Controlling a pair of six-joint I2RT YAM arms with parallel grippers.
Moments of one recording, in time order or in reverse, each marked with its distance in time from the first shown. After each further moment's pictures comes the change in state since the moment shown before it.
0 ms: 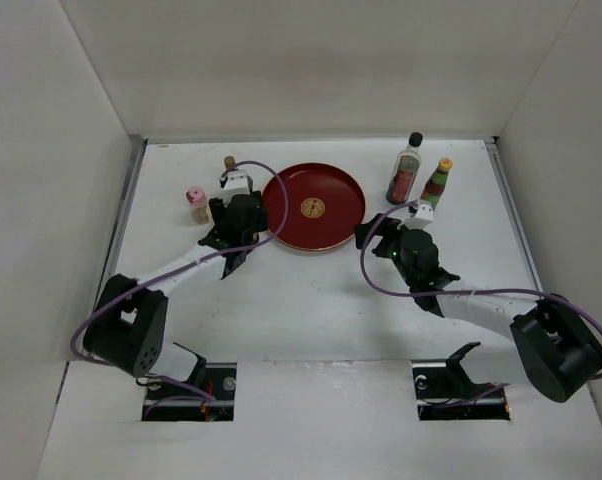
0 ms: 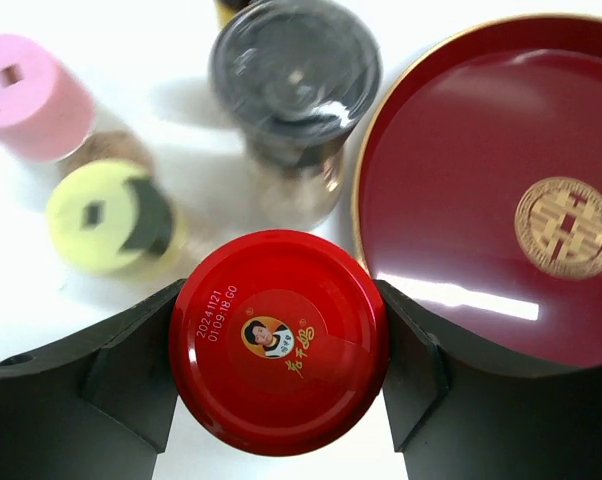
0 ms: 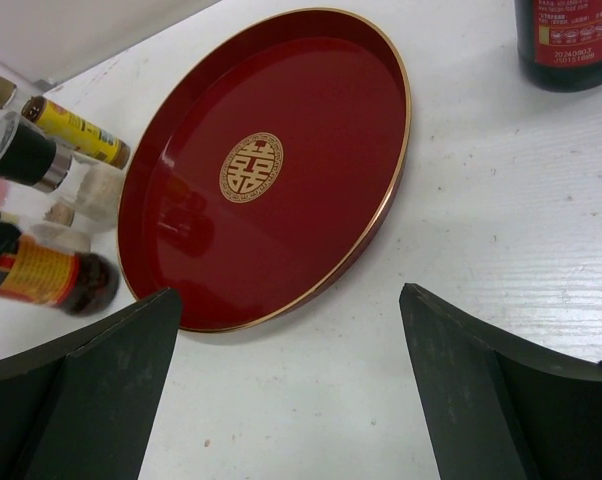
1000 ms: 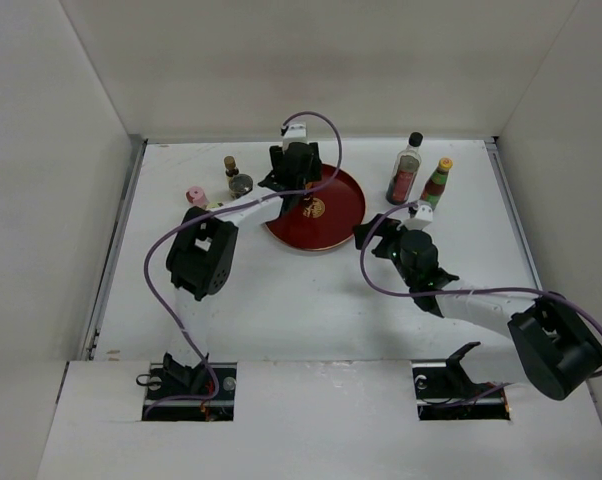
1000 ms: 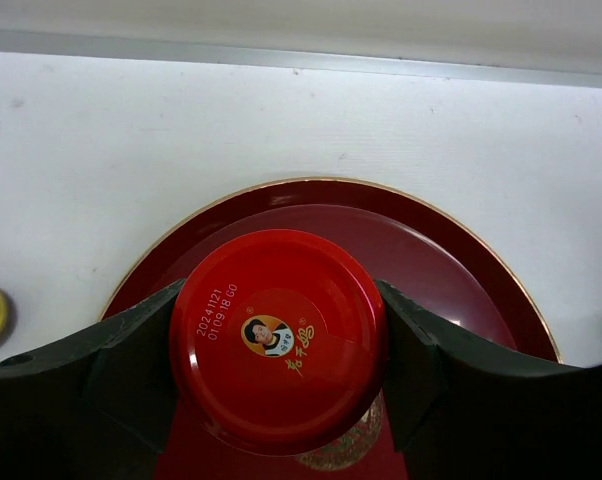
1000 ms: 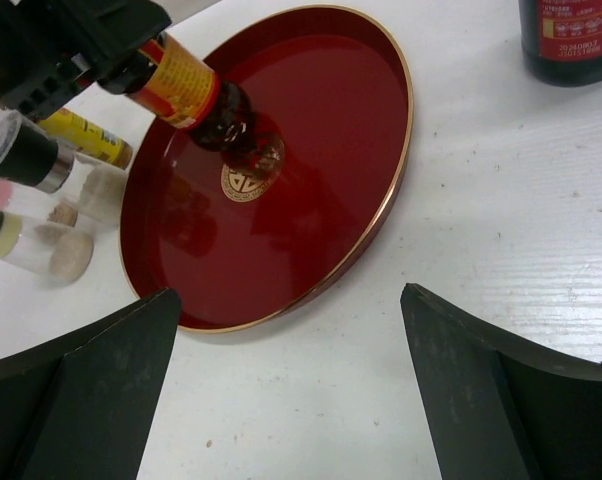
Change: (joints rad) left arm -0.080 0.598 0.742 -0.037 0.106 0.010; right arm 0.000 0.008 -0.008 0.022 -0.004 0.011
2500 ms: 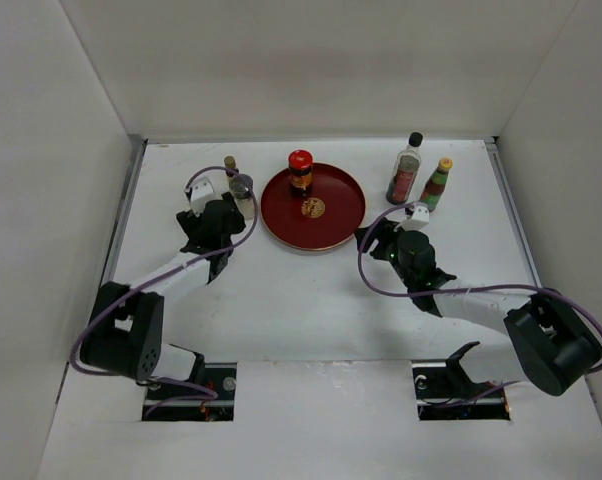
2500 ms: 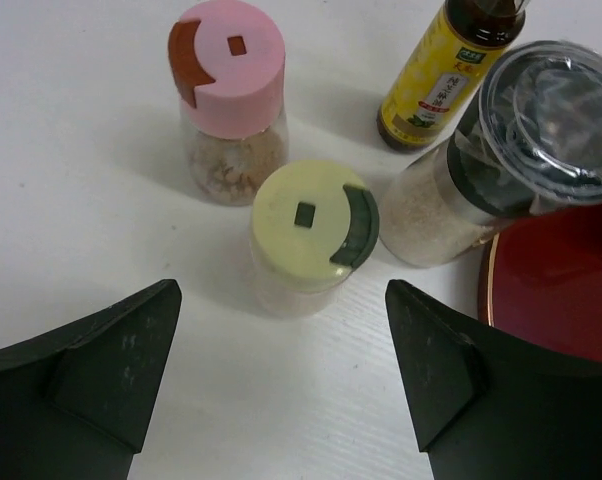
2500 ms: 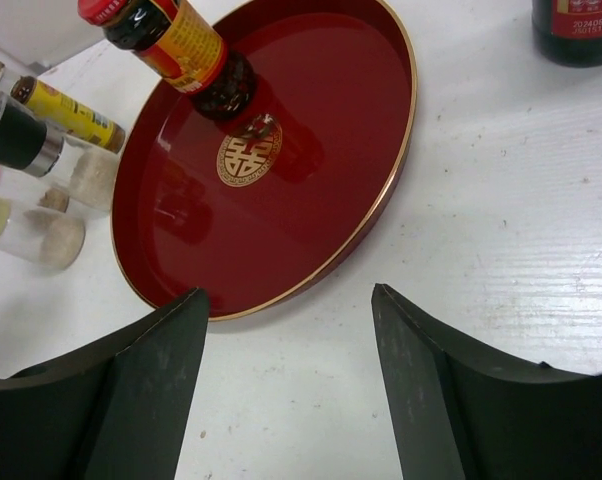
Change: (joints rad) left arm 0.241 -0.696 -0.889 0.091 -0.138 -0.110; right arm 0.008 0.028 0.000 0.001 -0.011 0.000
